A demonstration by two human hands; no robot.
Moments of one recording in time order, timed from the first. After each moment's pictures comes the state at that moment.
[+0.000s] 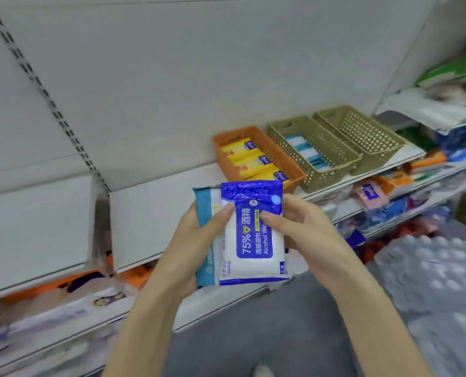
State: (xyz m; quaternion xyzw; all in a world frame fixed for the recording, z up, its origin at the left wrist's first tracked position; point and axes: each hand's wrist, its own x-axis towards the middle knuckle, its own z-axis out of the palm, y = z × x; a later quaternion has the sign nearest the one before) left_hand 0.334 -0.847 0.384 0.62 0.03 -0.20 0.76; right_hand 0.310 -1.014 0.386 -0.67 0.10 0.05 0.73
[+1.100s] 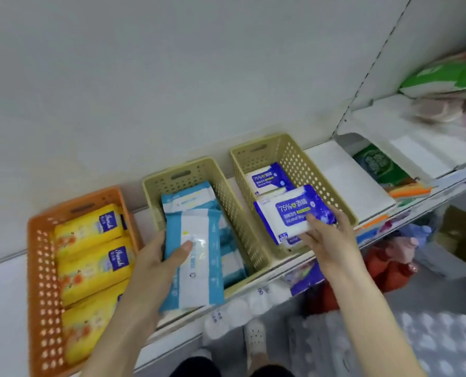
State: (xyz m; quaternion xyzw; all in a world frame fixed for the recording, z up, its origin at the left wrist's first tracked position) left_hand 0.600 -1.203 0.319 0.68 0.17 -0.16 0.69; right_hand 0.594 -1.454 0.286 -0.45 0.38 -0.11 0.80
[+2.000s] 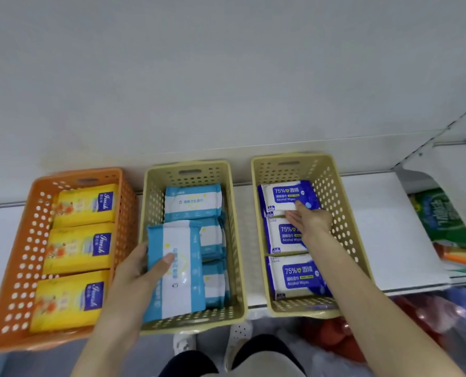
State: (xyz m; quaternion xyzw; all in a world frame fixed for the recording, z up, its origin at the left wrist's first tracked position) left_hand 0.622 -1.250 0.295 0.63 0.34 -0.07 0.69; right_hand 0.776 -1.504 0.186 -0.50 0.45 0.09 0.73
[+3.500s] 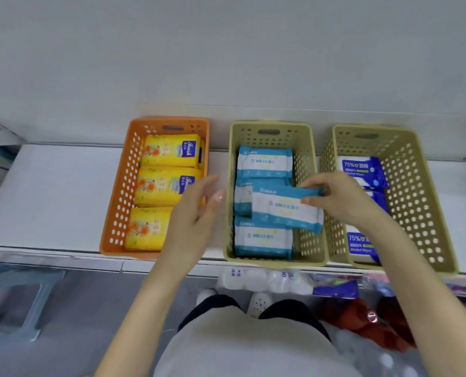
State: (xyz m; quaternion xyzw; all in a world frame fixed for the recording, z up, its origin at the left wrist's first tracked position) left_hand 0.579 -1.174 0.286 0.84 0.17 0.03 0.52; right_hand 0.703 -1.407 0.275 -0.91 -0.11 0.23 0.32
